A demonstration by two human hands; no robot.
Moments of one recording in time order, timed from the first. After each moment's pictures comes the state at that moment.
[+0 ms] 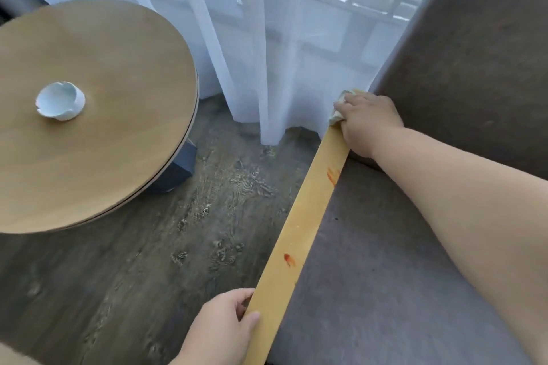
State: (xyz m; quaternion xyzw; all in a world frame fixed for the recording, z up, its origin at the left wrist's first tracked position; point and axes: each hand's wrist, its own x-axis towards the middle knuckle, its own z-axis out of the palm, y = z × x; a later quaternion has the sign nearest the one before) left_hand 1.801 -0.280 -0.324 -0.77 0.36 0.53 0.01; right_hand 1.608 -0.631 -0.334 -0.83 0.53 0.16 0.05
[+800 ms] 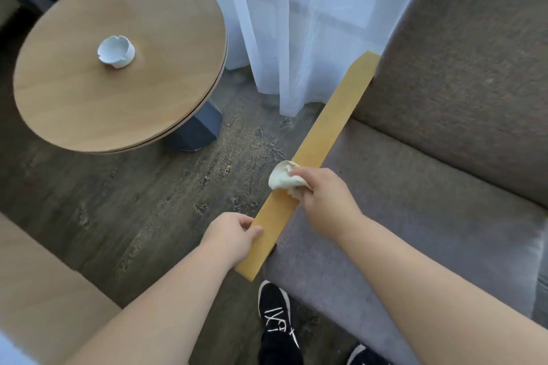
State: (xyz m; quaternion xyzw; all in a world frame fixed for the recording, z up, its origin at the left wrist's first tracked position) left_hand 1.785 -0.259 -0.339 -0.83 0.30 0.46 -0.02; right_hand 1.606 -0.375 -0.334 -0.75 0.47 -0.12 0.45
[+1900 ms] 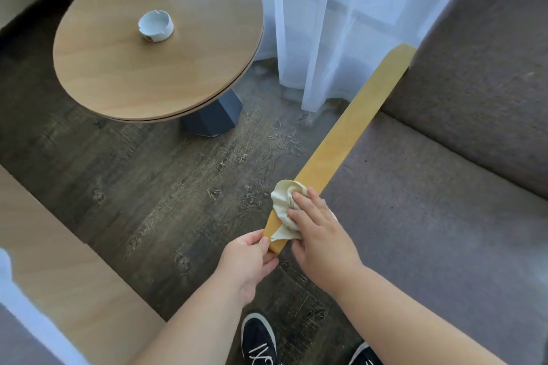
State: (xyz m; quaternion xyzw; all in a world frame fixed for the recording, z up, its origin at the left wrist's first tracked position) left_hand 1.757 -0.165 -0.356 -0.69 -0.13 0.59 -0.41; right_hand 1.611 -0.247 -0.368 -0.87 0.37 -0.07 0.32
